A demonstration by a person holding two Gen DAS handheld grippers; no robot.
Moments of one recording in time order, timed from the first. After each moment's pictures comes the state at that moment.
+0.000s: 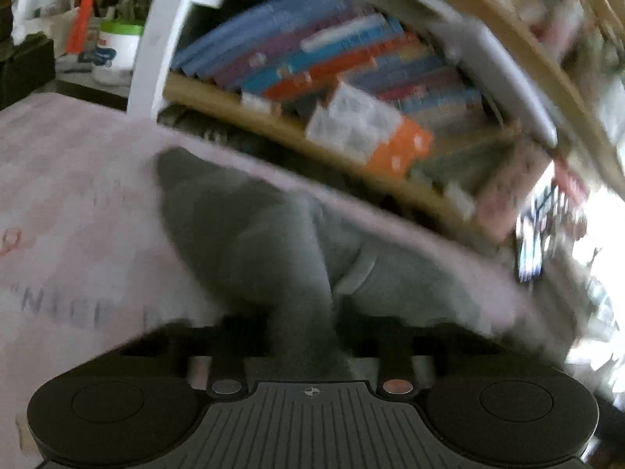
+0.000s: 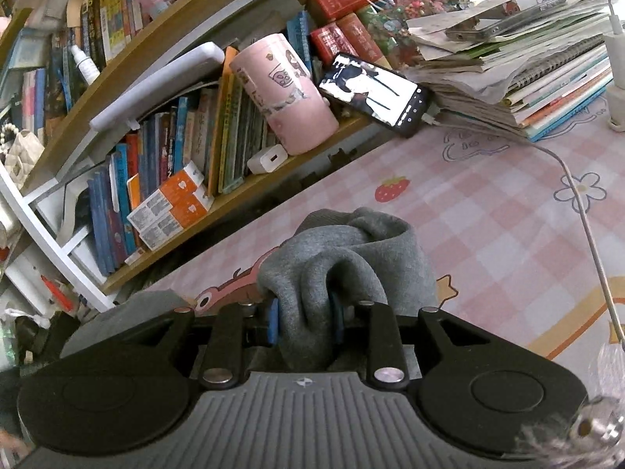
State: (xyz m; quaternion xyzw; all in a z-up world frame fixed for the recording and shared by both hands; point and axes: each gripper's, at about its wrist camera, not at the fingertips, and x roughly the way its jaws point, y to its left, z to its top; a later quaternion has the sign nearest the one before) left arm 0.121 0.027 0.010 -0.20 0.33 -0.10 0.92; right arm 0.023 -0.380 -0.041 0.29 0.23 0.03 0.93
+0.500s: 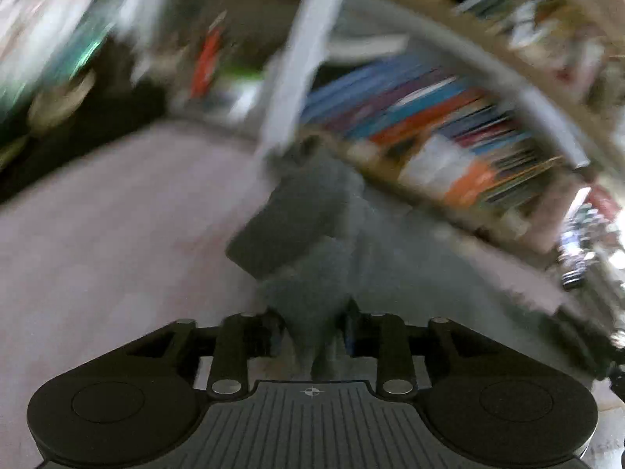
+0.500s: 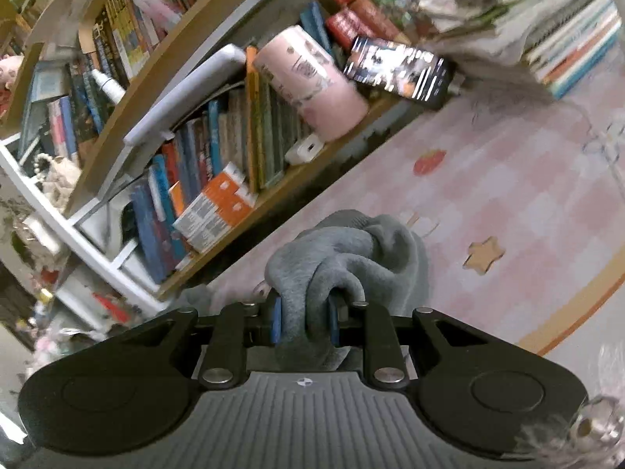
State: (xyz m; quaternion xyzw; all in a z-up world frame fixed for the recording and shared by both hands) left arm 0.008 0.125 -0.009 -0.17 0.30 0.00 0.94; right arm 0.014 -0.374 -0.041 0.37 0.23 0.10 0.89
